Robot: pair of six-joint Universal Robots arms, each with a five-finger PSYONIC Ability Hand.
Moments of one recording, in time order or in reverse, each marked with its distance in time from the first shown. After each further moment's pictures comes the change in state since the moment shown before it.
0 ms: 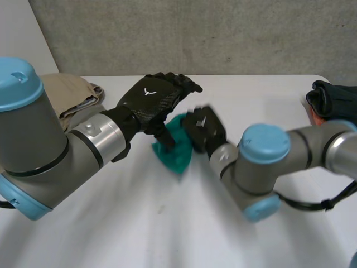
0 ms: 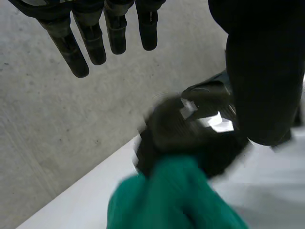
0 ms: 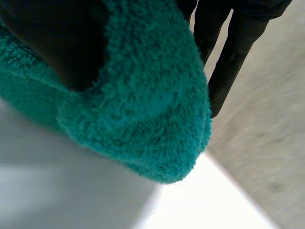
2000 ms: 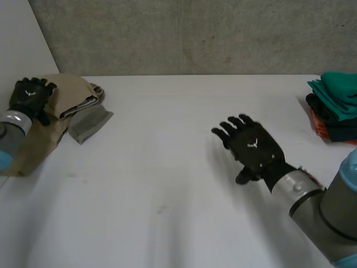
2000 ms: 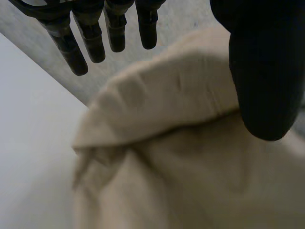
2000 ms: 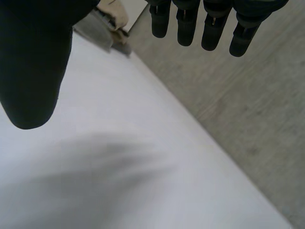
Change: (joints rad) left arm 0.651 -0.672 0.464 0.259 -0.061 0.372; right arm -0.275 -0.470 0.696 -0.076 -0.282 -0.076; left_hand -0.017 -0.025 -0.024 -0.025 -0.009; right_hand -0.795 -0.934 -0.918 -0.969 -0.869
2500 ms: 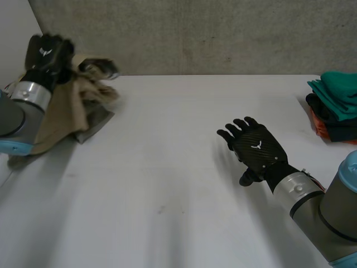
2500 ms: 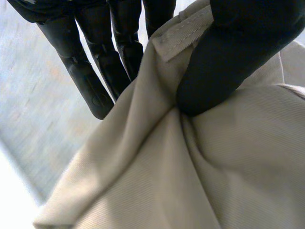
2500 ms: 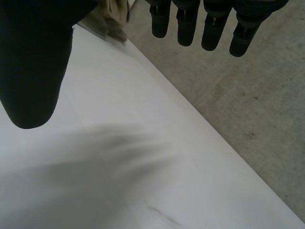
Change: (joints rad) left arm -0.214 0.365 -0.320 0.352 0.004 -0.320; right arm -0.008 0.011 0.001 -0.002 0.047 0.002; left_hand 0.883 0.976 0.952 0.983 0.919; right_hand 0.000 0.000 0.000 0.000 0.000
